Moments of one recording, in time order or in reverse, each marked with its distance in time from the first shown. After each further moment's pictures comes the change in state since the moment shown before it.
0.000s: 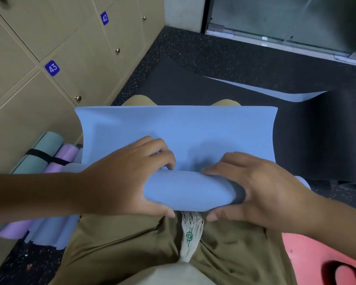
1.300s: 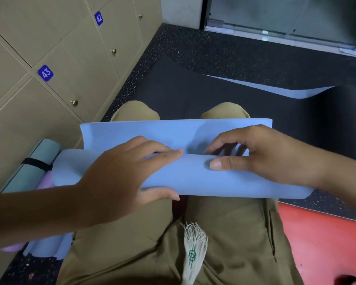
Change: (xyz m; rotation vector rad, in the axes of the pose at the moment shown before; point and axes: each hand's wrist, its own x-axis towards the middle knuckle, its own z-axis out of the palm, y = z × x) left_hand 0.019 -0.019 0.008 0.029 0.222 -0.043; right_hand 0.061 0.041 -0.041 0.419 -0.132 0.193
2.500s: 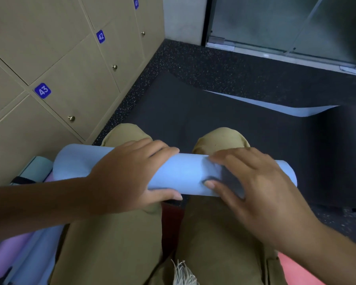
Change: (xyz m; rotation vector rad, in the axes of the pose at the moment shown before) left_hand 0.075 -0.034 0.011 0.161 -0.036 0.038; right_hand 0.009 0.029 0.023 -0.415 0.551 -0.093
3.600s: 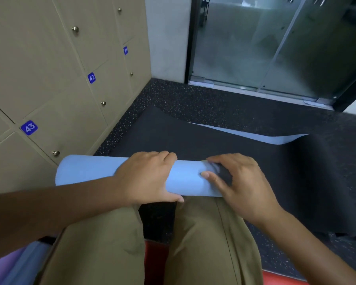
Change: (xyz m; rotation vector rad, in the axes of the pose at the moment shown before) left_hand 0.086 -0.011 0.019 0.242 -0.091 -0.075; right_hand 0.042 0.057 0.002 0.025 0.185 0.096
